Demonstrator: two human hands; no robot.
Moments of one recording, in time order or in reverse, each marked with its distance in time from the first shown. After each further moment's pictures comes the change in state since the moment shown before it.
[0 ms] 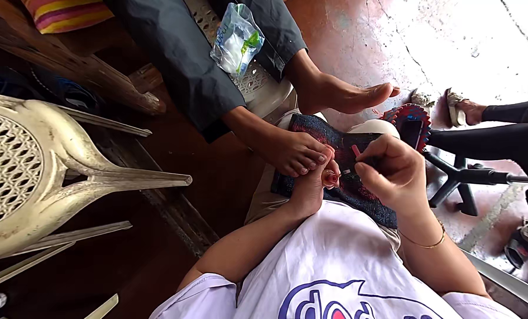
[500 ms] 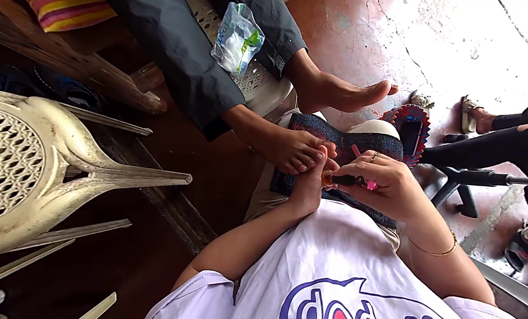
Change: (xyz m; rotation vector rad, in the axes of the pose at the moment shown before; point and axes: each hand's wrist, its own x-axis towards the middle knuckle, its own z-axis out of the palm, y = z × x) left_hand -0.003 0.001 0.000 0.112 0.023 -0.016; right_hand -0.011 -0.001 -0.013 -0.351 -0.266 -0.098
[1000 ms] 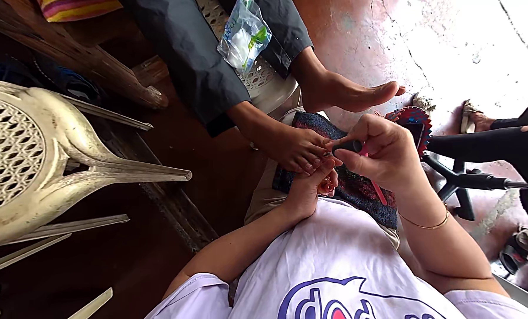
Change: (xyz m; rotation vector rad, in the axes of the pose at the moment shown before) left_hand -0.010 0.004 -0.021 -0.083 -0.171 -0.015; right_hand 0.056 -0.009 0.005 0.371 0.087 0.014
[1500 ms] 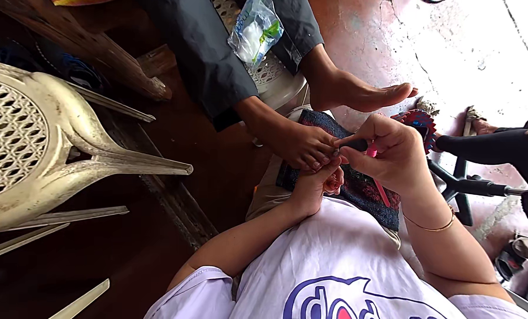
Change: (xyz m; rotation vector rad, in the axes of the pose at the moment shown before) left_hand 0.001 0.001 0.001 -0.040 0.008 -0.014; right_hand 0.003 -0.003 0.004 -0.131 0.001 0.014
